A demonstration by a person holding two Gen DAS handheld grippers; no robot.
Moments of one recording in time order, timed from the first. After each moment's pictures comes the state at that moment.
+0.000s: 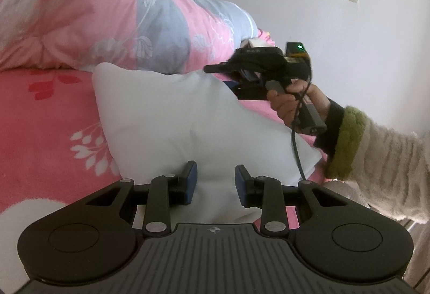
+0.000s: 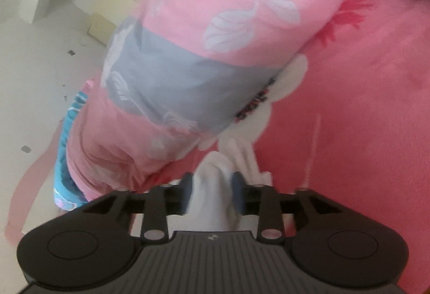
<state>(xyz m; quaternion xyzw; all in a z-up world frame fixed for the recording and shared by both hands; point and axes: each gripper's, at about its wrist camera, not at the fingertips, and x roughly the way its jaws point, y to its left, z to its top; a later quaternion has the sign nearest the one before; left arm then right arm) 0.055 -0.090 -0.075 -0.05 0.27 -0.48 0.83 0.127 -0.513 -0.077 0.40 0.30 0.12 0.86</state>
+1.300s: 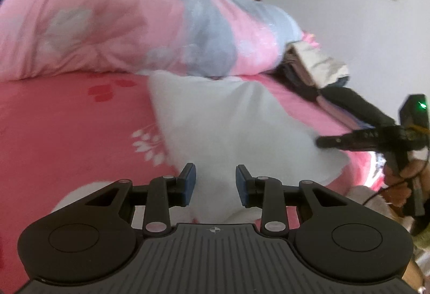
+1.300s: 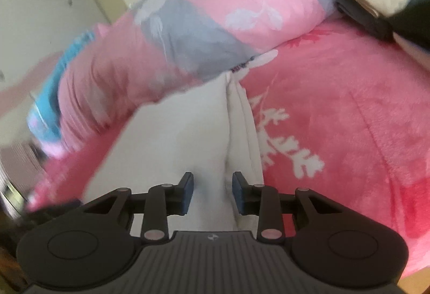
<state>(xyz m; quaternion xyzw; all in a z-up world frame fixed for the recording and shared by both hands) 0.030 -0.068 -0.046 -0.03 0.29 -0.36 0.89 -0.062 -0.443 -0.054 0.23 0.31 0.03 0.92</state>
